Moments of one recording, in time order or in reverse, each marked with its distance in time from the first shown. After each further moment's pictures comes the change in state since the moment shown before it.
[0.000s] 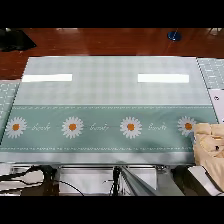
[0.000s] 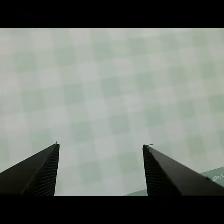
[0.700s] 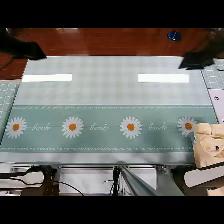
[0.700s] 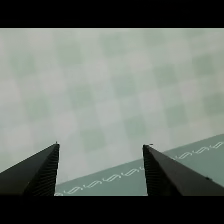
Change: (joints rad) left arm -0.129 -0.069 -0.007 0.167 -0.098 -0.030; right arm 1.255 -0.748 1.031 0.746 0.080 -0.177
